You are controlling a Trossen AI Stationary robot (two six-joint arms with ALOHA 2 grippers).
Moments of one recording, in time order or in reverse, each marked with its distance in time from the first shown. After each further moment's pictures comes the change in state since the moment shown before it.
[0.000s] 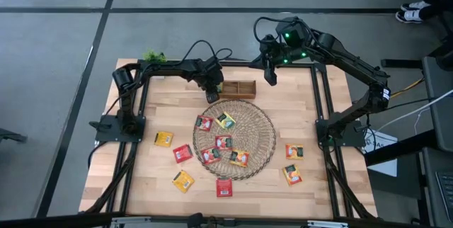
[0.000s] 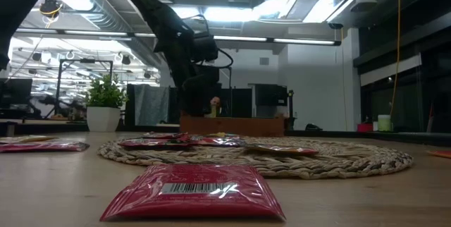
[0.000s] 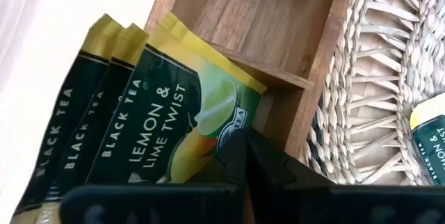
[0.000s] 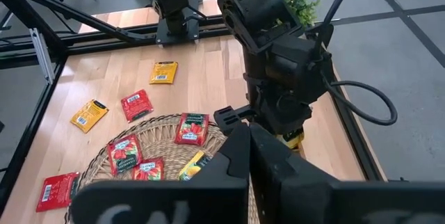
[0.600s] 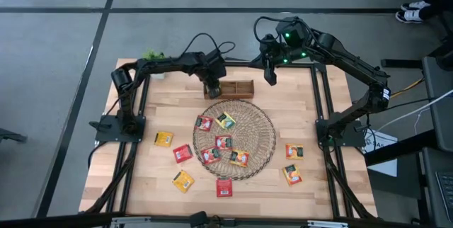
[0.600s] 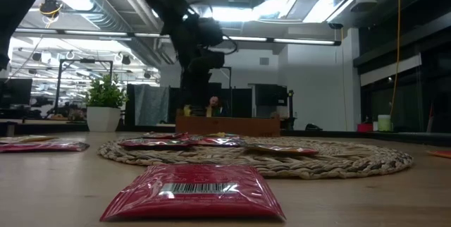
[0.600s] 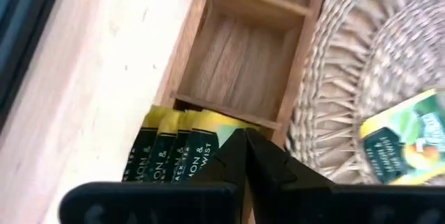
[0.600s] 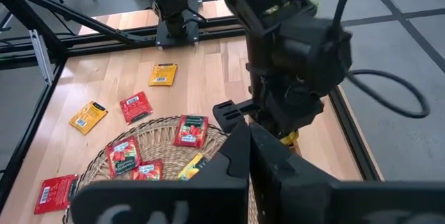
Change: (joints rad) left arm -0.001 -0.024 0.175 -0.175 0.000 0.007; right arm 0.000 0.000 0.000 0.009 0.000 -0.002
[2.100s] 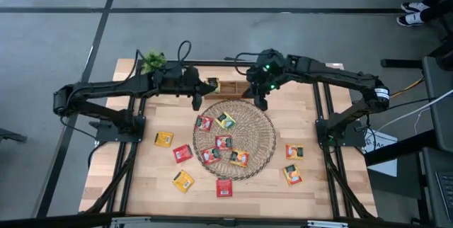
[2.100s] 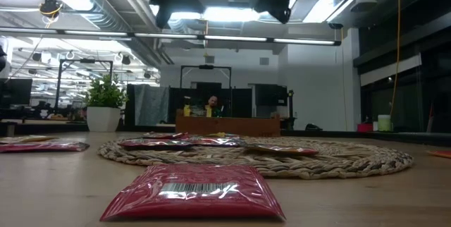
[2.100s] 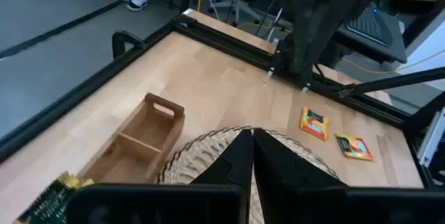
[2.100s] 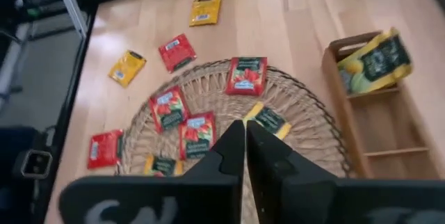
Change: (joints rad) left arm -0.266 -0.746 -0.521 0.580 -0.084 -0.446; right arm 0.171 0.002 -0.322 0.158 -0.008 0.192
